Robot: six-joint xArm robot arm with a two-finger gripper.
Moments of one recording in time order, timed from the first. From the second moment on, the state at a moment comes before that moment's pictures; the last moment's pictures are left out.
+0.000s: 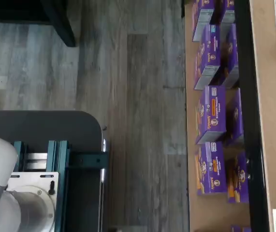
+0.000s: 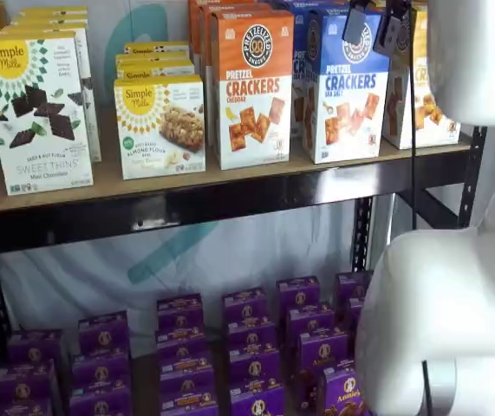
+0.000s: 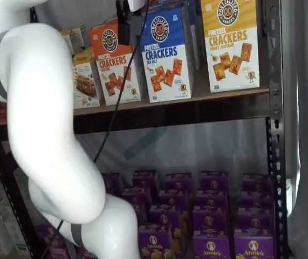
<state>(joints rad) -0.31 -0.39 -1.61 0.32 2.08 -1.73</state>
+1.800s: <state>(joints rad) -0.30 -0.32 -1.62 0.37 1.65 -1.73</state>
